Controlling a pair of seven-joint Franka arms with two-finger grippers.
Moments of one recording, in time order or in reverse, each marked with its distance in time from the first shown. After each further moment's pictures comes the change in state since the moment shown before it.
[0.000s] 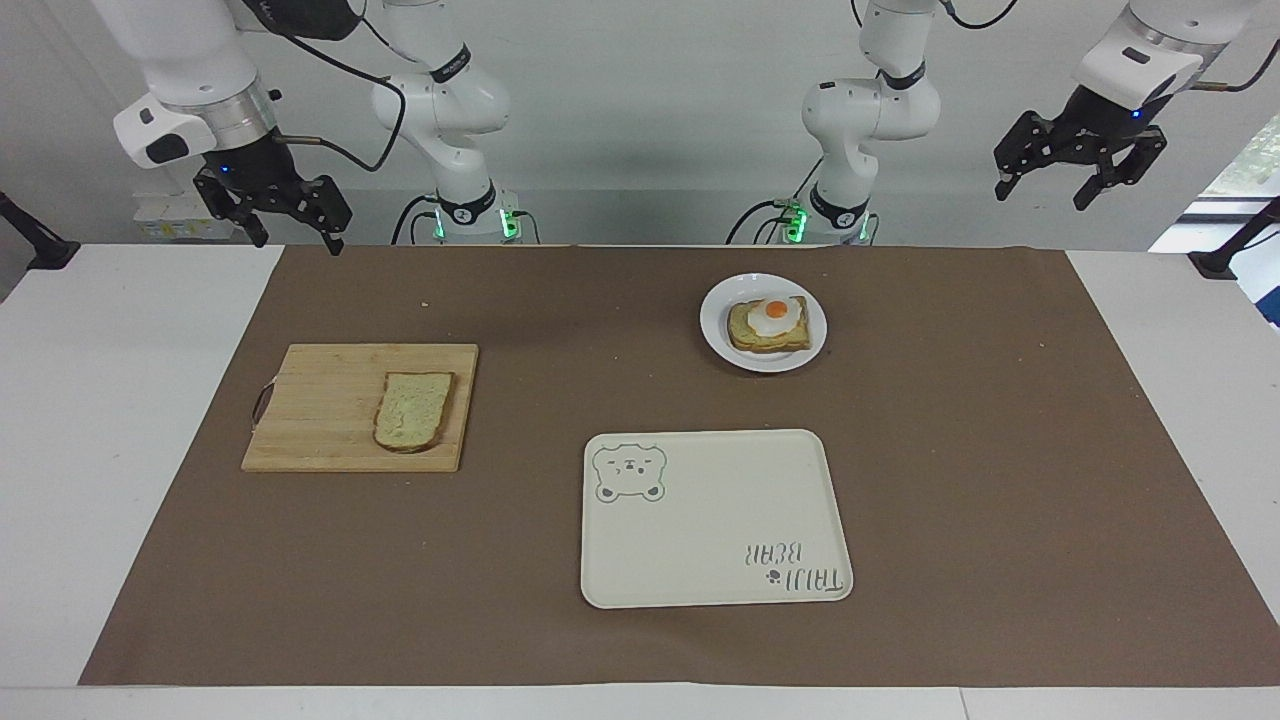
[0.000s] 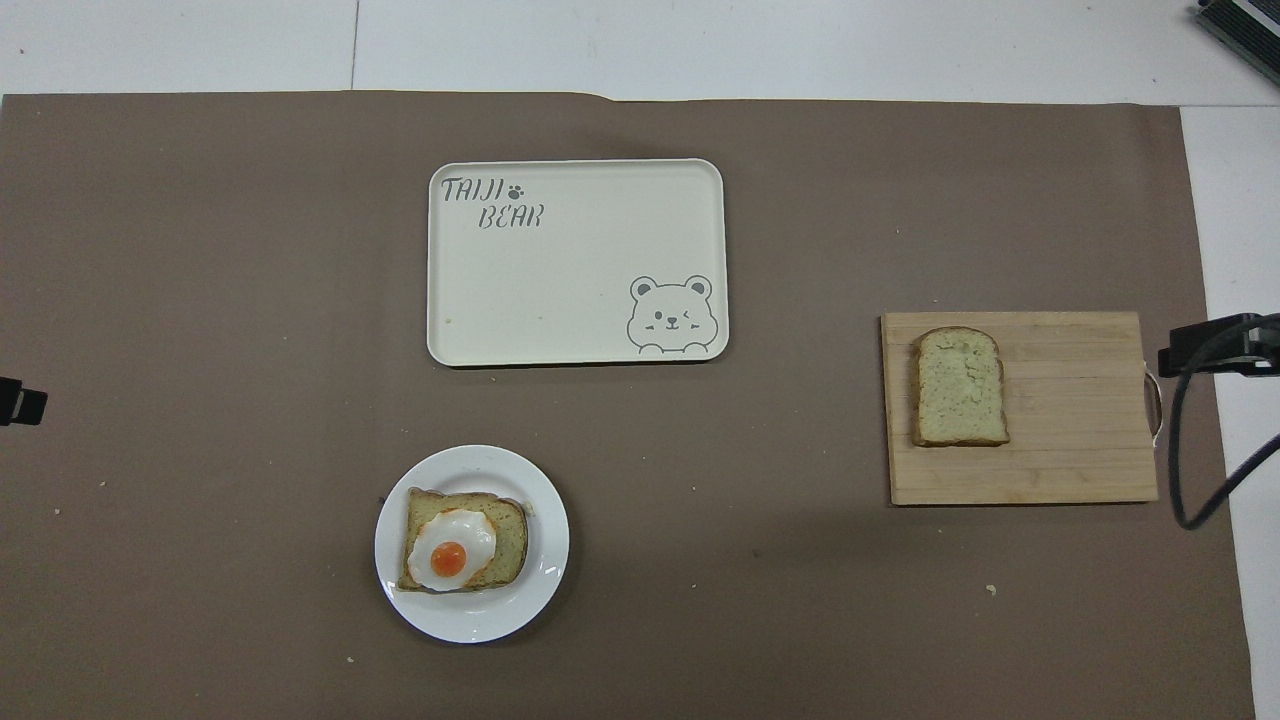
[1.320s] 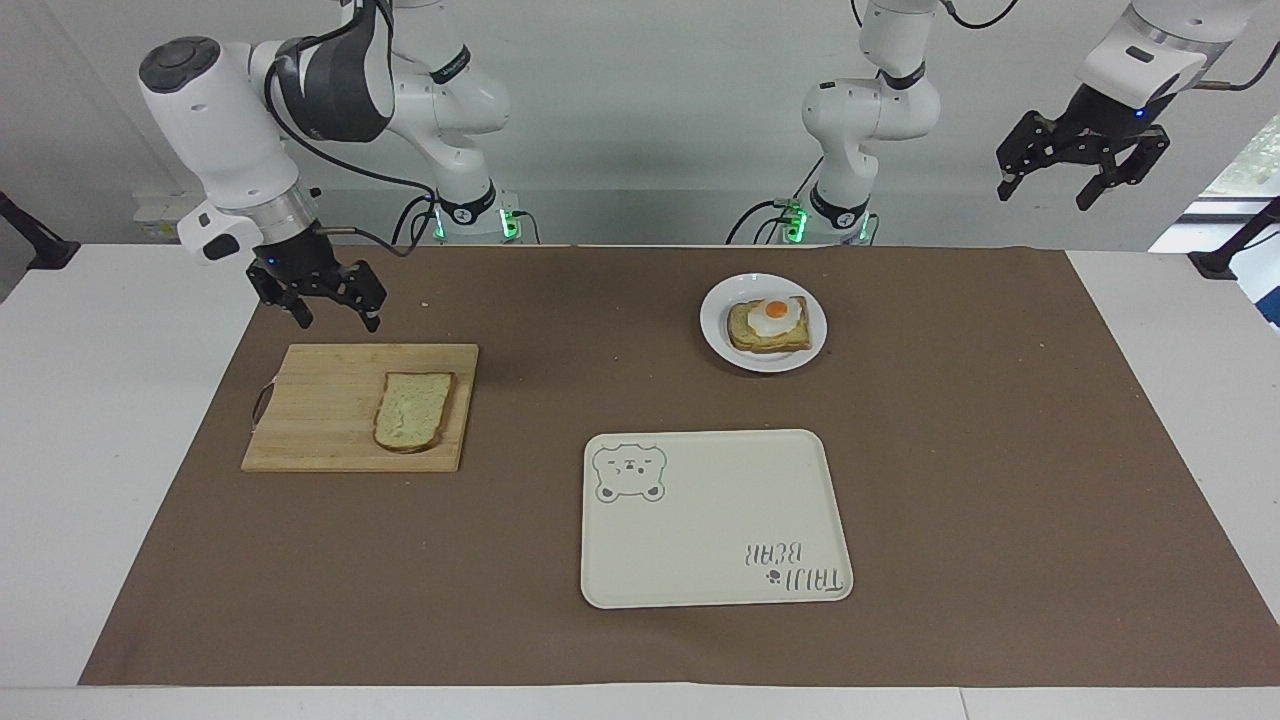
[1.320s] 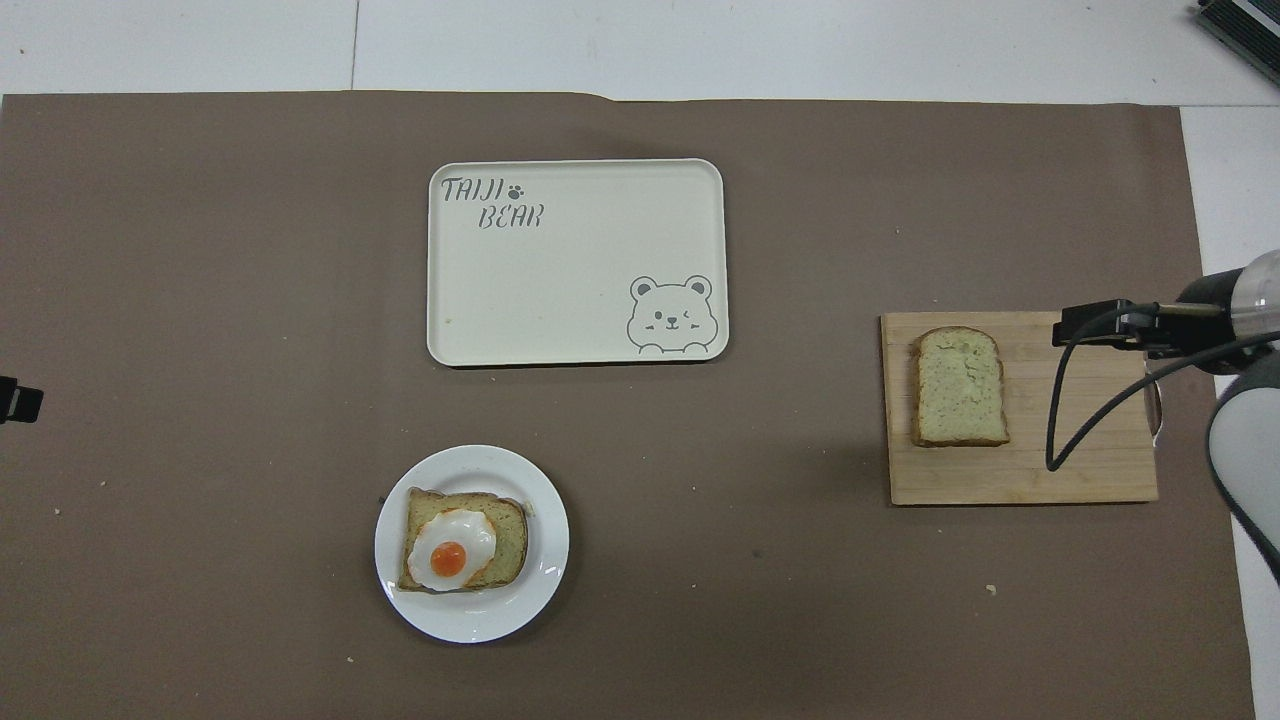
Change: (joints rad) left arm 0.001 -0.003 0.004 -0.001 0.000 0.006 0.000; right arm 0.000 0.043 0.000 -0.258 0.102 0.394 -0.005
